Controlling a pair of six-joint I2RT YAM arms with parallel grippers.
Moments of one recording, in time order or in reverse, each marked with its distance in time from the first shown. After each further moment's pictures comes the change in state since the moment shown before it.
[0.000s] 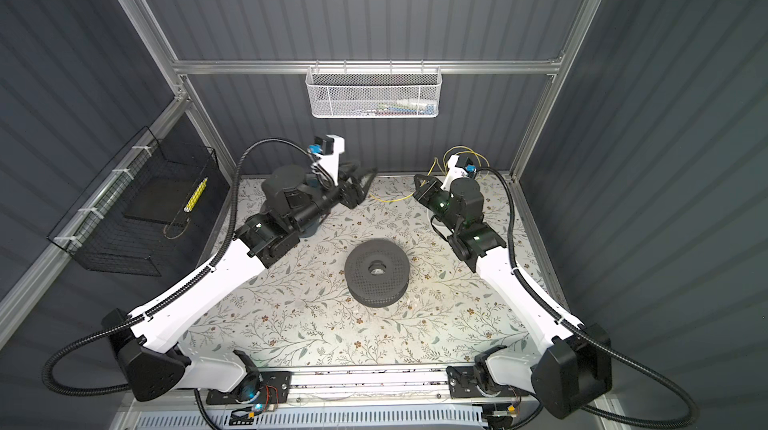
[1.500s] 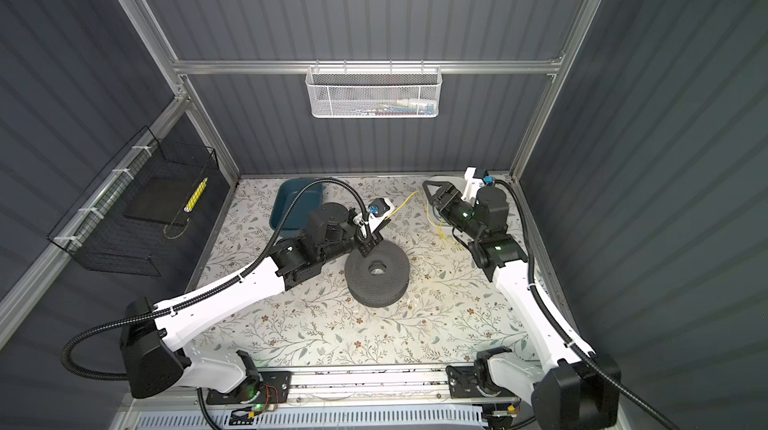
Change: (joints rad) left arm -0.098 -0.018 -0.236 -0.013 -0.005 0.380; right arm -0.215 -0.151 -0.143 -0.065 -0.261 0.087
